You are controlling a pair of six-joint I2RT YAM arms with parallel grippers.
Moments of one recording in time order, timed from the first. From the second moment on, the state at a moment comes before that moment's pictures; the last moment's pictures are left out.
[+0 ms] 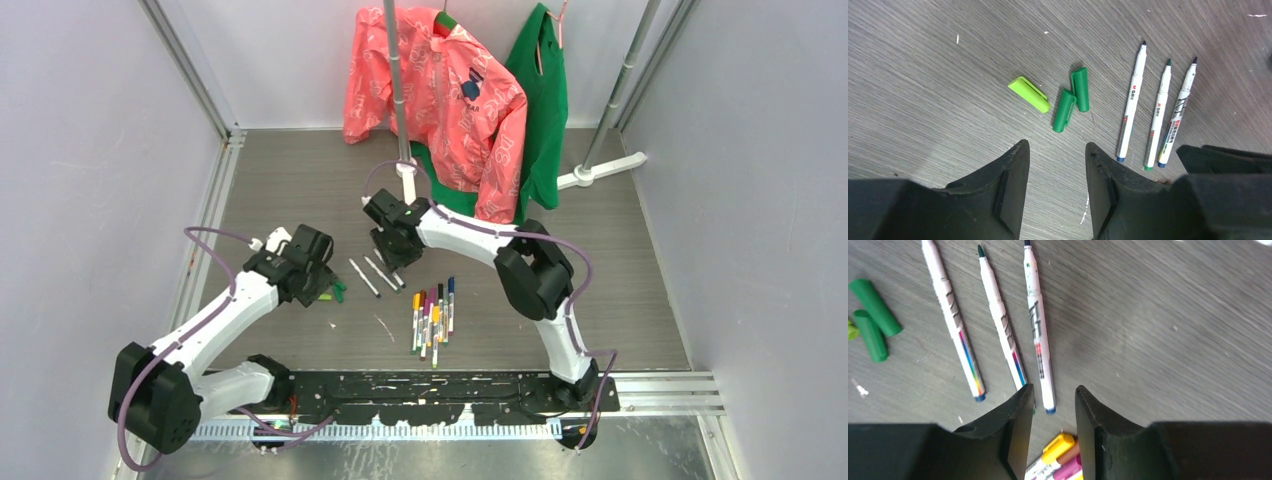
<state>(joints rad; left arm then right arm) -0.46 1.12 0.75 -0.79 -0.33 -1.18 0.88 2.13 1.67 -0.70 0.05 0.33</state>
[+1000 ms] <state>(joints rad) -0.65 1.10 0.77 -0.68 -0.38 -1.05 0.87 1.52 0.96 -0.72 0.26 0.72</state>
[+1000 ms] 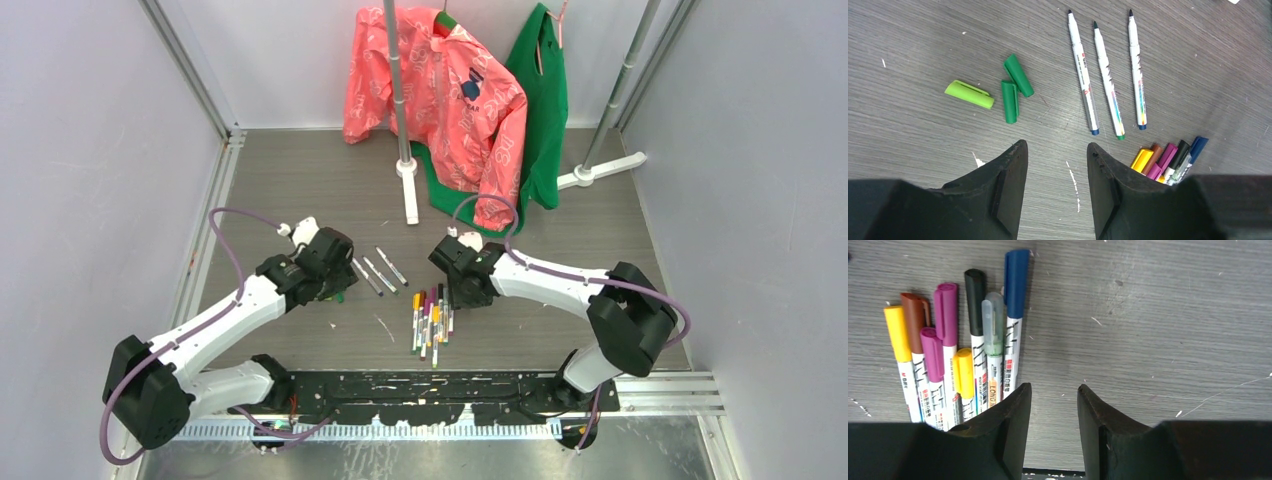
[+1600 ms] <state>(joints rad) -0.67 1.08 0.76 -0.66 -0.39 -1.05 0.91 1.55 0.92 -0.64 0.24 0.79</state>
